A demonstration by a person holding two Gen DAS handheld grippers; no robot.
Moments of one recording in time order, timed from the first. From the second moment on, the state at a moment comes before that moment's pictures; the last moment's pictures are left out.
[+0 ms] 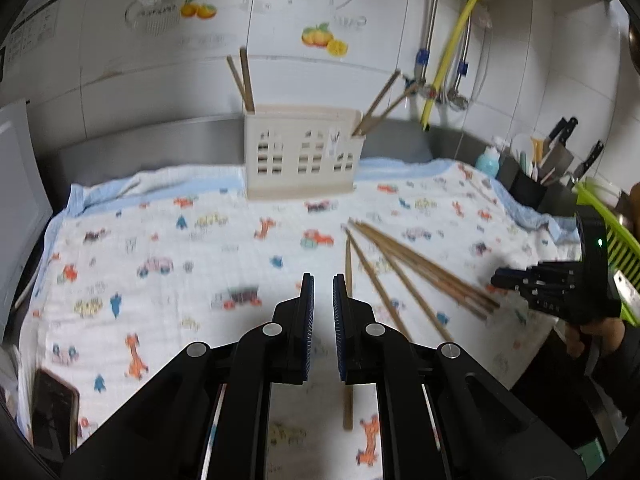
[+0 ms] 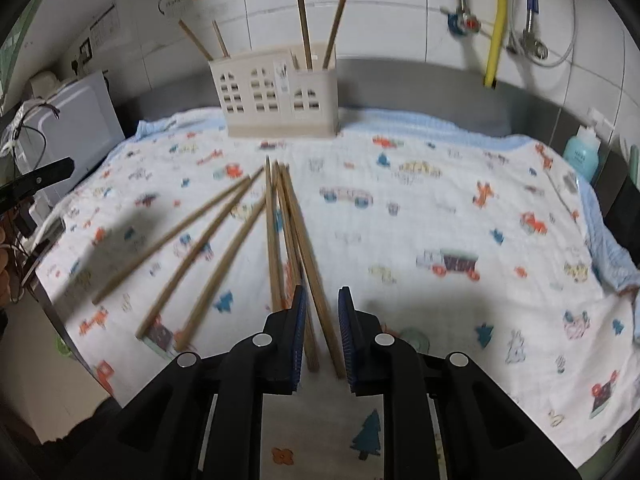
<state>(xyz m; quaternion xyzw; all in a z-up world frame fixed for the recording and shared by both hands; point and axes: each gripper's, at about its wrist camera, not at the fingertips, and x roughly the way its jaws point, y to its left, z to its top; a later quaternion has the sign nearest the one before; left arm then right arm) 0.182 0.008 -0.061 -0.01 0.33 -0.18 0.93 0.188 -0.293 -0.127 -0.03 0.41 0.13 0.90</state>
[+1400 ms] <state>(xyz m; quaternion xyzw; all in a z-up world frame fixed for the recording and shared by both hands) 0.169 -0.024 -0.157 0.01 0.42 -0.18 0.89 0.197 -0.297 -0.156 -0.03 0.43 0.16 0.89</state>
